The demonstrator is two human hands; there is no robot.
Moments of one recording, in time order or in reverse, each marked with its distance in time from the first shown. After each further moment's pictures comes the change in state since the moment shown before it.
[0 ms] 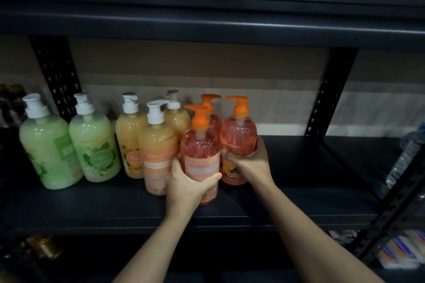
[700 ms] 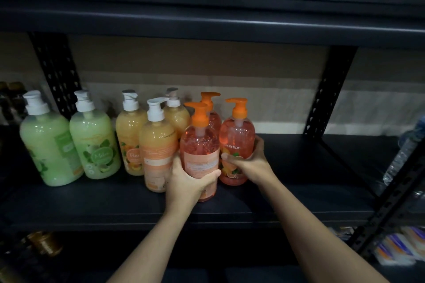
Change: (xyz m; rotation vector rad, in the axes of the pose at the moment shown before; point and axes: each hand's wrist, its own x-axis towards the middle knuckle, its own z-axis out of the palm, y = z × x) left_hand -0.004 0.007 -0.004 -0.037 -0.049 0.031; right_hand -0.002 -0.004 -0.014 -0.104 -0.185 0.134
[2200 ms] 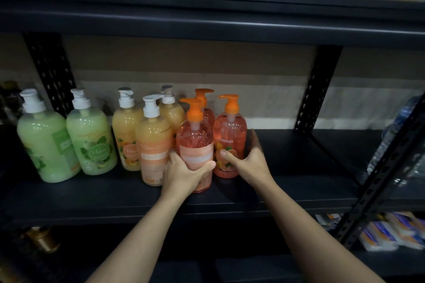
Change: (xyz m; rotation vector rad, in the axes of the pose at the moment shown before) left_hand 0.003 0.025 -0.010 0.201 -0.222 -0.219; right_hand -0.030 -0.003 -0.003 -0.115 0.137 -0.148
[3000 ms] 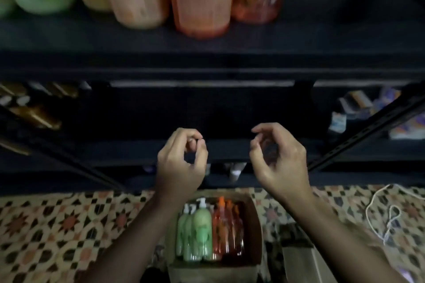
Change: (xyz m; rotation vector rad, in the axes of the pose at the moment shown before) left_hand -0.133 -0.186 0.054 -0.011 0.120 0.506; right_hand -0.197 0.132 0.023 -0.280 -0.009 -0.242
